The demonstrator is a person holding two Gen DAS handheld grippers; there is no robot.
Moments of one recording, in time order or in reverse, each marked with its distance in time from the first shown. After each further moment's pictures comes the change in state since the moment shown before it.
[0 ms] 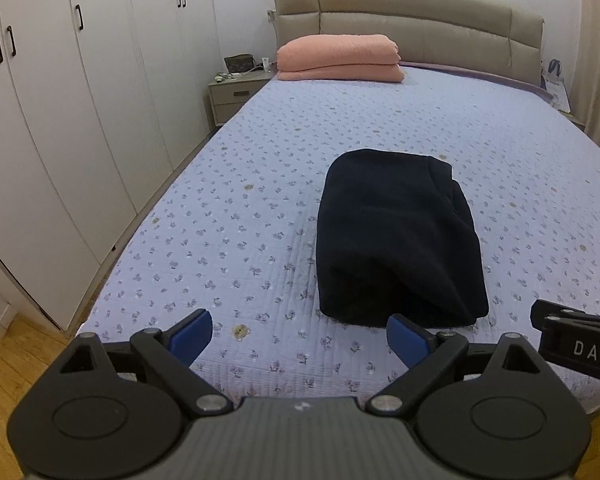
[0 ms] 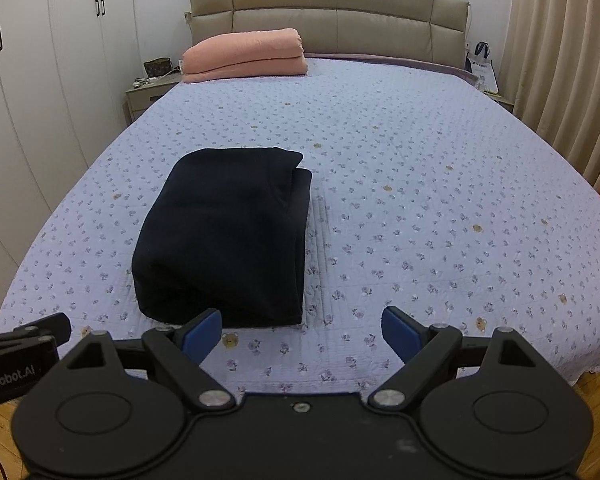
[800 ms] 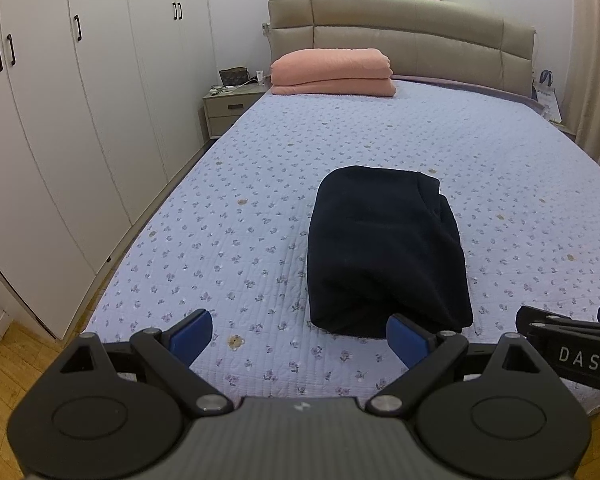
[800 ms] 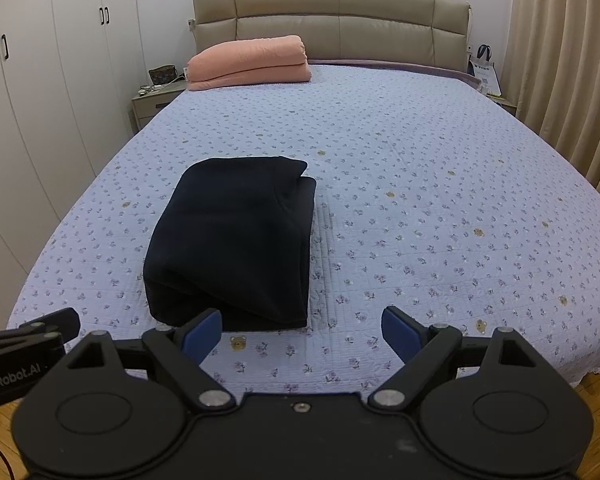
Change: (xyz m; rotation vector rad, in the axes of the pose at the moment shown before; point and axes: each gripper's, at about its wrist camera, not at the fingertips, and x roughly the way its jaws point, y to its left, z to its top) left arm -0.017 -0.001 0.003 0.000 -0.038 -0.025; right arm -0.012 -0.002 0.002 0.008 -0.016 0.020
